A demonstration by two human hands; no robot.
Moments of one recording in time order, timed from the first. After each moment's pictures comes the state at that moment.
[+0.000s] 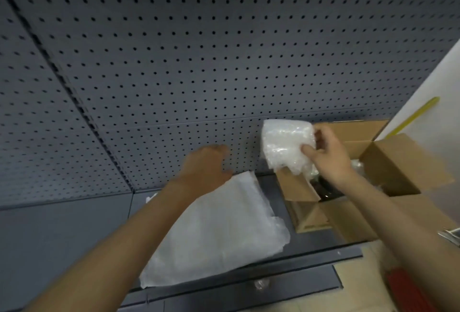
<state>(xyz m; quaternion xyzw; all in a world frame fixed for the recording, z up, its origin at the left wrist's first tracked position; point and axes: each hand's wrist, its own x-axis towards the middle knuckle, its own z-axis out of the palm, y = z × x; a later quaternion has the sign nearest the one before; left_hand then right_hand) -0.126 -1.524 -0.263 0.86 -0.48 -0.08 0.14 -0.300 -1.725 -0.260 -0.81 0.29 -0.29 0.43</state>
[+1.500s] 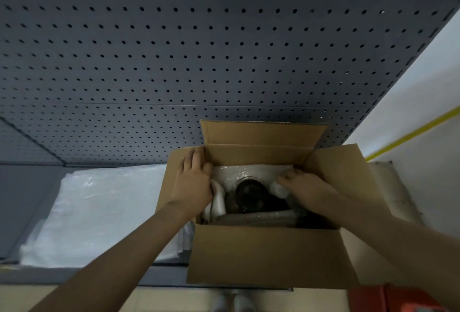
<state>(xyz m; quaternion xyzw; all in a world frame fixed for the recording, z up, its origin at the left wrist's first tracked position) -0.263 -1.750 -0.367 0.93 -0.36 -0.04 0.03 -0.390 -1.992 -0.374 -0.97 0.07 0.25 -0.01</state>
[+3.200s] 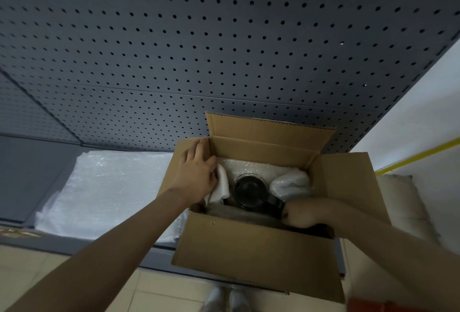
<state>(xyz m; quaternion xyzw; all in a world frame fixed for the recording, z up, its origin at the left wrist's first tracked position) -0.274 -1.751 -0.360 0.93 -0.36 -0.01 0.02 -0.408 -1.978 -0.376 -0.89 0.08 0.44 0.12</state>
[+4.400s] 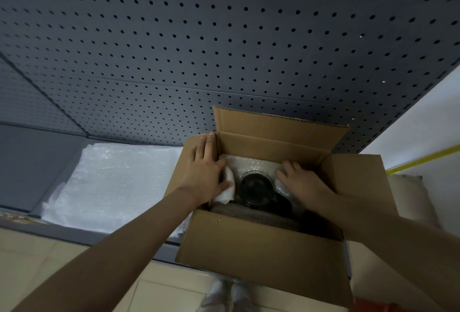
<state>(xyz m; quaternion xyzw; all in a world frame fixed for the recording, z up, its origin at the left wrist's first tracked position) -0.270 -1.757 -0.378 0.93 -0.36 -0.06 -0.02 -0.377 -1.989 -0.396 -0.97 -0.03 0.19 -0.14</state>
